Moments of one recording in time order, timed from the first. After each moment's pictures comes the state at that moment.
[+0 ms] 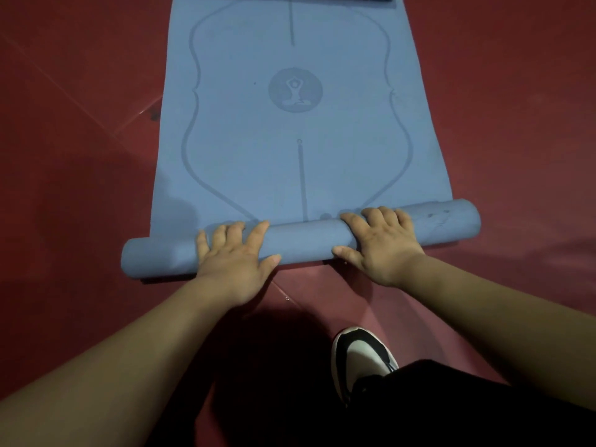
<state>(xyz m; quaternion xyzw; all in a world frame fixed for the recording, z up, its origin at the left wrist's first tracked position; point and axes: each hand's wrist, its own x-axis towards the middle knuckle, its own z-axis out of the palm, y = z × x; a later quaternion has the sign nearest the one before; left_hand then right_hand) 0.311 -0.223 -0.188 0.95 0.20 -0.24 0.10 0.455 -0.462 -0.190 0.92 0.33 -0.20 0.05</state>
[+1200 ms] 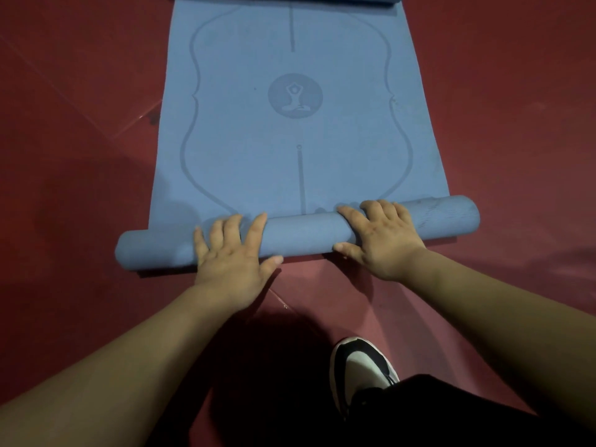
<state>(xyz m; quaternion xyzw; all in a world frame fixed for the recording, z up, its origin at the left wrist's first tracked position) 0.315 -0.225 -0.191 0.96 0.20 -0.15 0.08 0.479 -0.459 -0.193 0.92 0.37 -0.15 0.05</state>
